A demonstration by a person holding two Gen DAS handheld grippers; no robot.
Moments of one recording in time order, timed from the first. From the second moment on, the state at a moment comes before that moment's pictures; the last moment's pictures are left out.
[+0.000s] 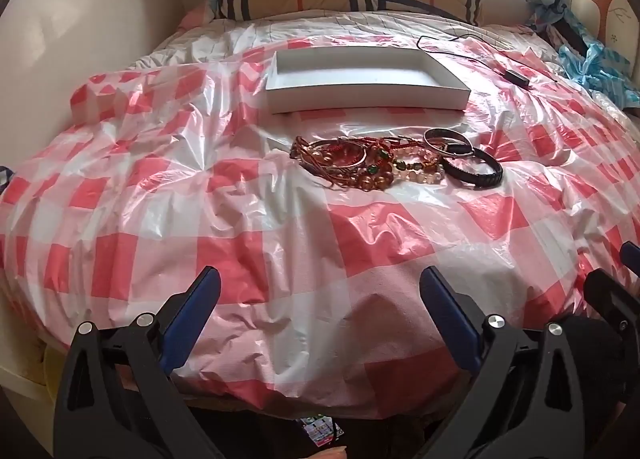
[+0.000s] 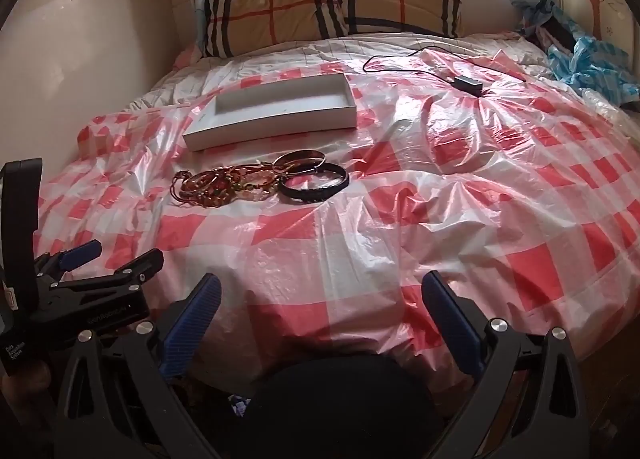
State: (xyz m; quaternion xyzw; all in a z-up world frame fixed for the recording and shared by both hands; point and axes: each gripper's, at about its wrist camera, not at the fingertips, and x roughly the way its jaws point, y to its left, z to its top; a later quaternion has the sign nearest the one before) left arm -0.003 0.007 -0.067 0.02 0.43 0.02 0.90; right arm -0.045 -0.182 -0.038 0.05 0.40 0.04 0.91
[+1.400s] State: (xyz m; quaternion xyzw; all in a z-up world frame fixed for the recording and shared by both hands) left arm -0.014 0.017 -0.056 0.02 0.41 0.03 0.91; right arm -0.050 -0.173 -0.033 0.04 0.41 0.06 0.91
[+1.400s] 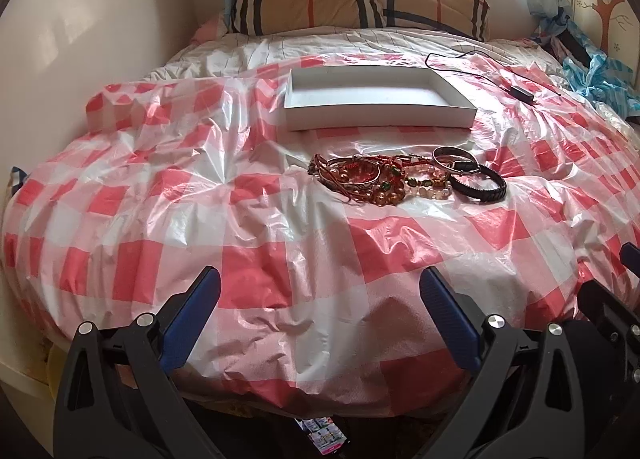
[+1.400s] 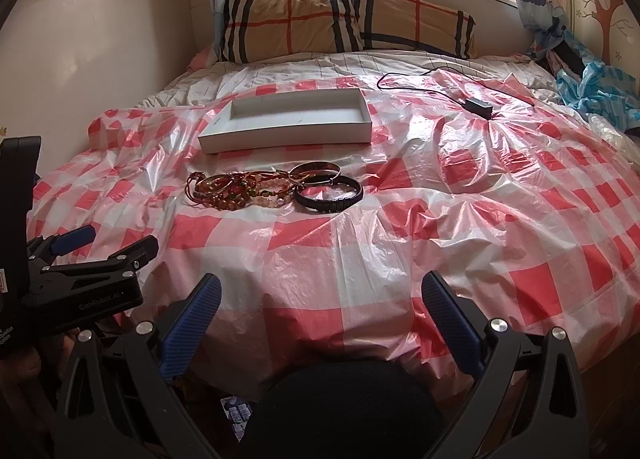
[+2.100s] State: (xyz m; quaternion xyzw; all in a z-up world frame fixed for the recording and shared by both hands) left arm -0.013 0.024 -0.057 0.01 0.41 0.03 0.91; right arm -0.050 -0.175 -0.032 0.06 0.40 0.07 0.91
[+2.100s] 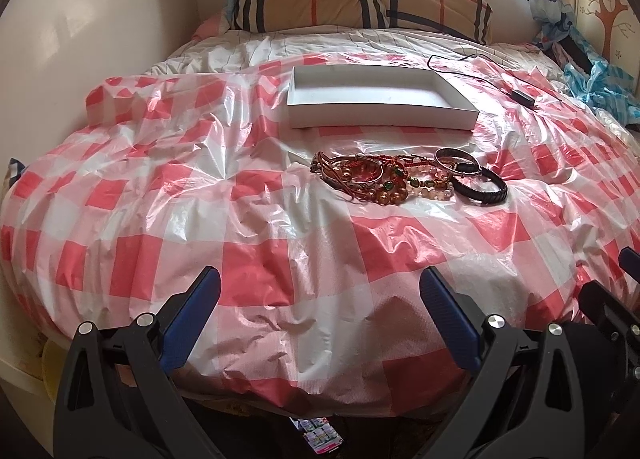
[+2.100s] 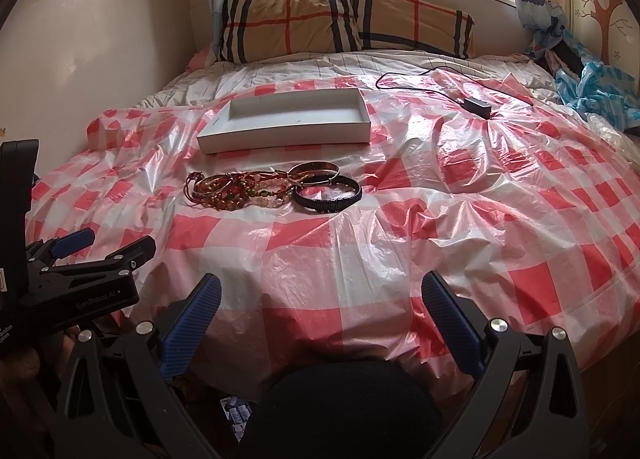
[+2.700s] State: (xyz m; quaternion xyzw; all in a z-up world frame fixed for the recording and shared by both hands) left arm -0.013 0.024 -0.057 0.01 0.41 0.03 0.91; right arm -0.050 -0.174 -0.032 0.05 0.39 0.06 0.92
